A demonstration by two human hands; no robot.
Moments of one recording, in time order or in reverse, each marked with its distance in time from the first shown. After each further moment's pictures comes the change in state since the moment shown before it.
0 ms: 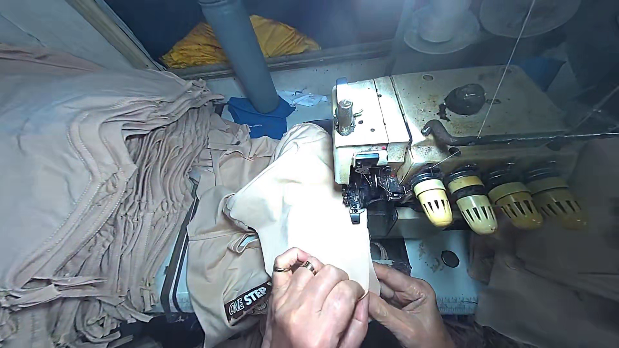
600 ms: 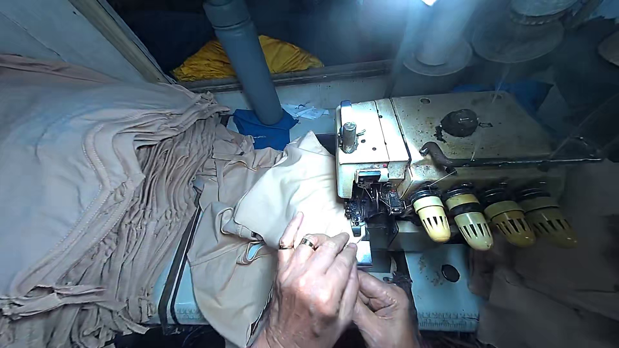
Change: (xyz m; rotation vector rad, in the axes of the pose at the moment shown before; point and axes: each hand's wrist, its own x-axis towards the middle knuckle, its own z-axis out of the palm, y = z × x) left_hand 0.028 -0.021 0.019 0.159 0.098 0.050; right_hand 0.016 0.002 0.040 -0.095 0.092 -0.041
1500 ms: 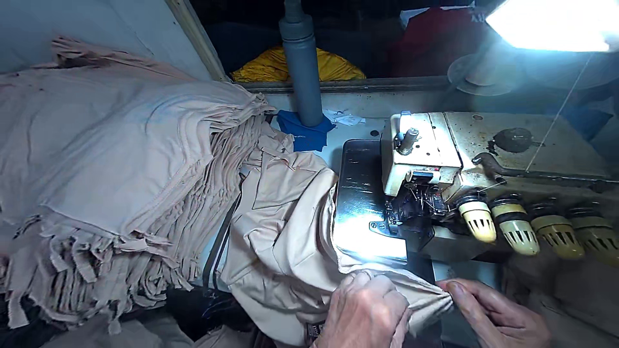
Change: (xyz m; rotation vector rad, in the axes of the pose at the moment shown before) left_hand -0.029 0.038 -0.017 -0.284 -0.349 -0.138; right_hand -0.003 -0.038 -0.089 -0.575 -0.010 -0.149
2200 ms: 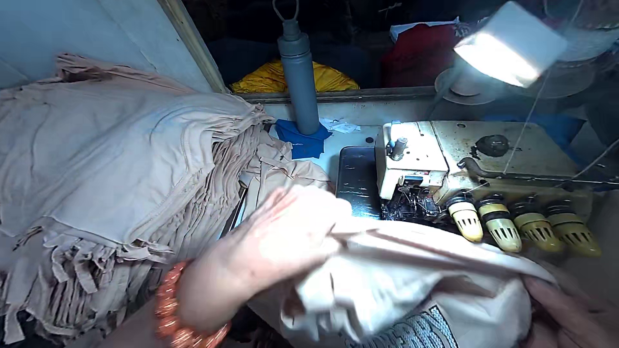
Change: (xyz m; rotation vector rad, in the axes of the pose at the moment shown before) left_hand 0.072 -0.037 -0.148 0.261 -0.206 0.119; right_hand 0.023 -0.032 -0.031 0.496 0.115 0.156
